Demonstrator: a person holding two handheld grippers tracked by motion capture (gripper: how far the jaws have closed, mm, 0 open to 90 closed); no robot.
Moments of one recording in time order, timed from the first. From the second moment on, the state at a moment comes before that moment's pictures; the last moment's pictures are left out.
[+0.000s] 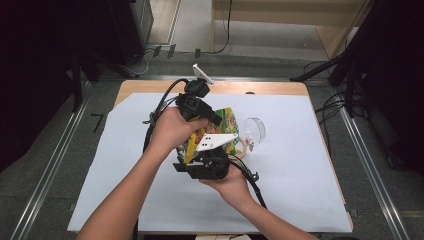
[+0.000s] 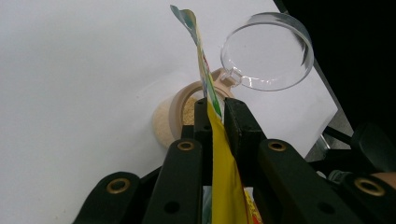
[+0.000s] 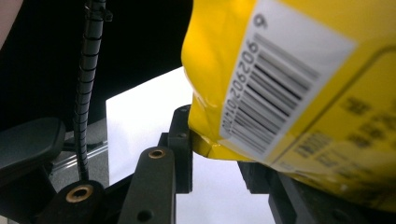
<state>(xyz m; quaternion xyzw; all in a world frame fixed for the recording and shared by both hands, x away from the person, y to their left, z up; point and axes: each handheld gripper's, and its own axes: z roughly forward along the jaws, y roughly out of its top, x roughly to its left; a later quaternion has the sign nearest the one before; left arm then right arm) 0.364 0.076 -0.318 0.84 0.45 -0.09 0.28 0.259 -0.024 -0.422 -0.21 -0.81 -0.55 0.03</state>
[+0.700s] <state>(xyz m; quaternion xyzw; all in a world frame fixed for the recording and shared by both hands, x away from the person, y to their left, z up) 0.359 0.088 -0.324 0.83 0.45 -0.09 0.30 0.258 -0.021 -0.430 -0.20 -0.81 -0.55 0.04</state>
